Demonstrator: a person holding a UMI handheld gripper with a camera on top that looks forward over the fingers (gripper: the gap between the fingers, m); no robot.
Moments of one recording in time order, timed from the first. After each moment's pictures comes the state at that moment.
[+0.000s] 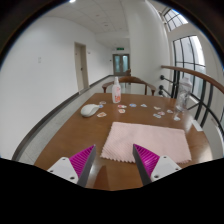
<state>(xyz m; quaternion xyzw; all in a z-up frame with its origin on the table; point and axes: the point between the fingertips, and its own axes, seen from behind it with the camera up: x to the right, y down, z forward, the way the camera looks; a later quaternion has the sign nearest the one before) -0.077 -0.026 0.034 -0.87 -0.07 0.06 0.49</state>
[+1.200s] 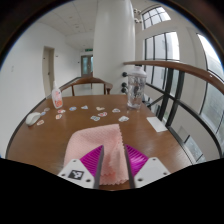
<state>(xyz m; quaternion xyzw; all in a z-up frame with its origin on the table) 0.143 0.034 0.017 -0.86 0.06 -0.05 0.50</state>
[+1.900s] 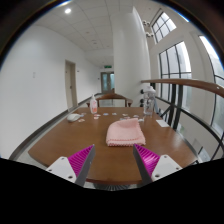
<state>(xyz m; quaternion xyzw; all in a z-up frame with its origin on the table) 0.050 -0.136 0.073 -0.81 -0.01 0.03 0.58</state>
